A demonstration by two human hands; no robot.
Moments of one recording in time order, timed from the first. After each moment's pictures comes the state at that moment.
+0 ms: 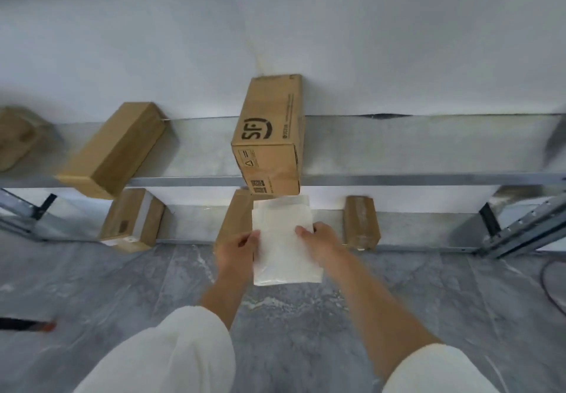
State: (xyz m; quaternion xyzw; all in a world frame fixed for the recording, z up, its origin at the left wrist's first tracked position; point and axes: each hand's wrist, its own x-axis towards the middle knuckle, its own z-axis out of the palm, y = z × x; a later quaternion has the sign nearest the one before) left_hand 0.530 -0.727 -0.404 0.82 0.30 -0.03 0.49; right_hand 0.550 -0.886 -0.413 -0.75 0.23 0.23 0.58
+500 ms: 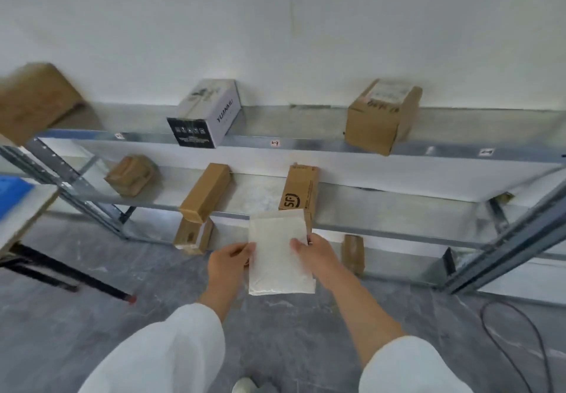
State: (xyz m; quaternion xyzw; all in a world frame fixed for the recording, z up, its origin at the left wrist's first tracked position) left_hand 0.397 -0.701 -0.077 0.80 0.28 0.01 0.53; right_hand 0.428 -0.883 -0.072 -0.73 0.14 0.24 0.62
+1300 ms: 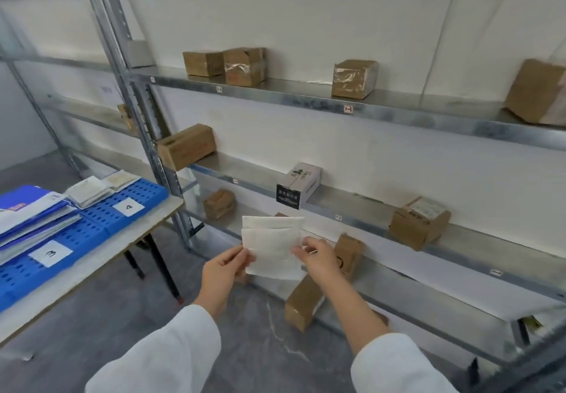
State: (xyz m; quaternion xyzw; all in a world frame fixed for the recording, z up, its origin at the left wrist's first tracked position) left_hand 0.234 -0.631 0.163 0.63 0.26 0.19 0.70; right_hand 0.338 -0.804 0.170 -0.81 -0.10 0.17 0.55
